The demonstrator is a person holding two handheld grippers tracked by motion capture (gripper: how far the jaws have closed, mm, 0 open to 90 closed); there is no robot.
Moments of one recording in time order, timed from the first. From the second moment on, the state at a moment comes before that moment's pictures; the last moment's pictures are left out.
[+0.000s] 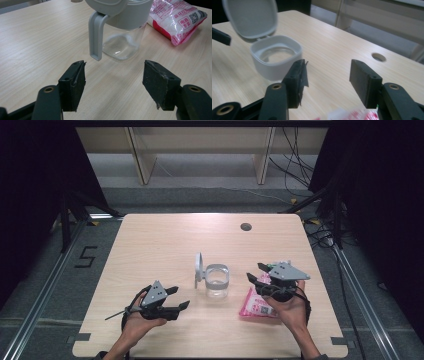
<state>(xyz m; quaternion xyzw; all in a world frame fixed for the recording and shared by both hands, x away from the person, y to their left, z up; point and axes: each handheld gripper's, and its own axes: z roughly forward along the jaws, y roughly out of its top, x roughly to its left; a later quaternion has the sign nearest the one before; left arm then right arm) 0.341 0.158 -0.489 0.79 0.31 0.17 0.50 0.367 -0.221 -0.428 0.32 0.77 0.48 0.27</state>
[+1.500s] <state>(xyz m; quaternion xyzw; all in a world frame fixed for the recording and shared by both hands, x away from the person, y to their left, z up) 0.340 0.159 -0.491 0.80 0.30 0.16 0.50 0.367 -0.311 -0.478 0.49 0.71 0.46 0.22</state>
